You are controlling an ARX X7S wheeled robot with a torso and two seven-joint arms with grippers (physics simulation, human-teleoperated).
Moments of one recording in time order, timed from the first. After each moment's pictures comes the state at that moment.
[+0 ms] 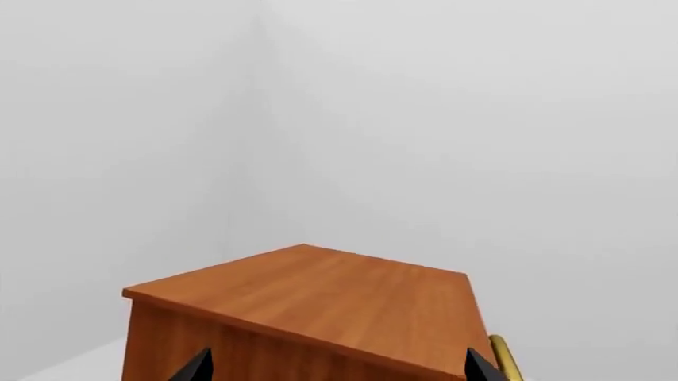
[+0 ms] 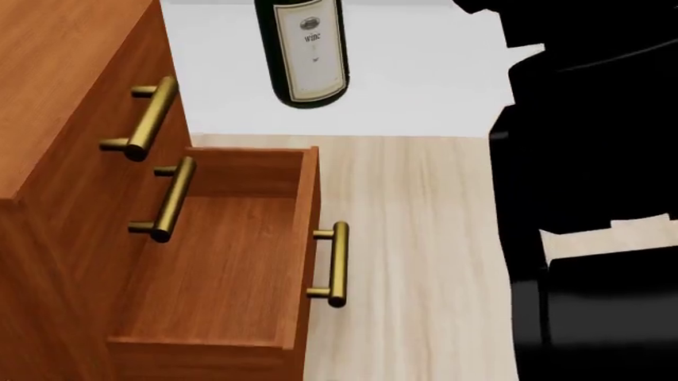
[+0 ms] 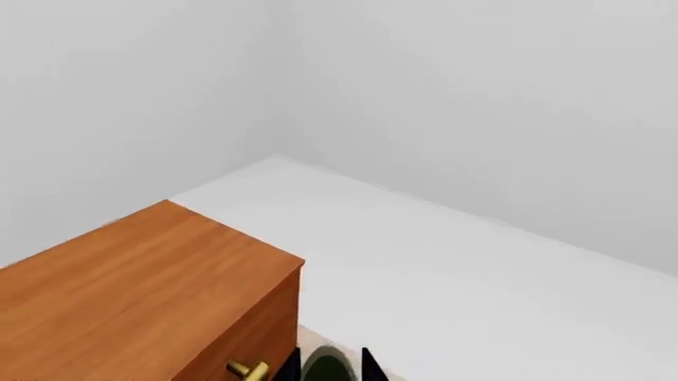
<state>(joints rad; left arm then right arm) -0.03 -1.17 0.49 0.94 -0.65 0.15 -1.34 1.85 0.10 -0.47 0.62 0.79 1.16 0.01</state>
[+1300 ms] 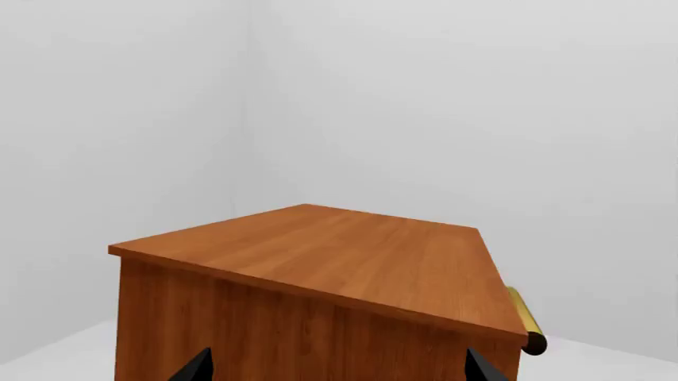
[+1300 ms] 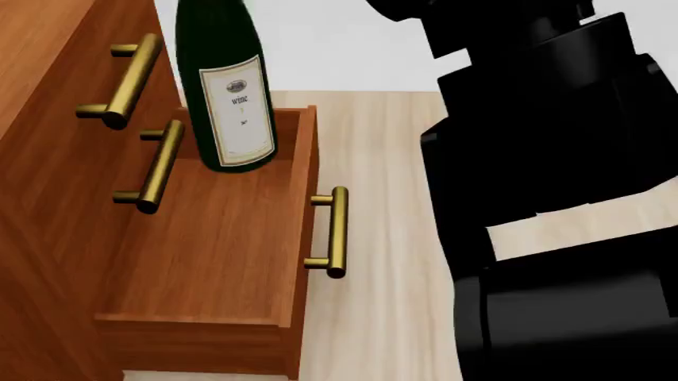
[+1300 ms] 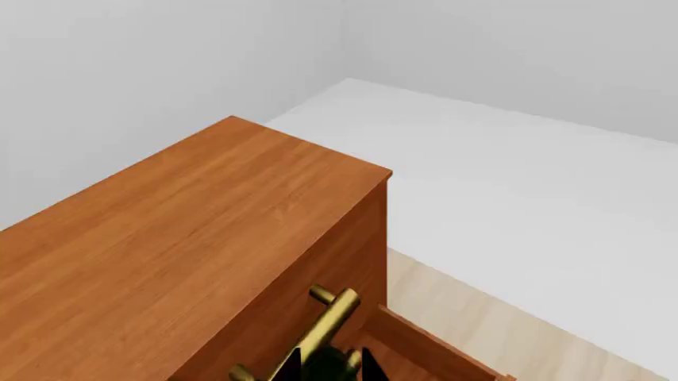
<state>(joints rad) 0.00 -1.17 0.46 0.94 -0.65 0.15 -1.34 1.86 0.02 -0.52 0.75 0.94 1.16 -0.01</state>
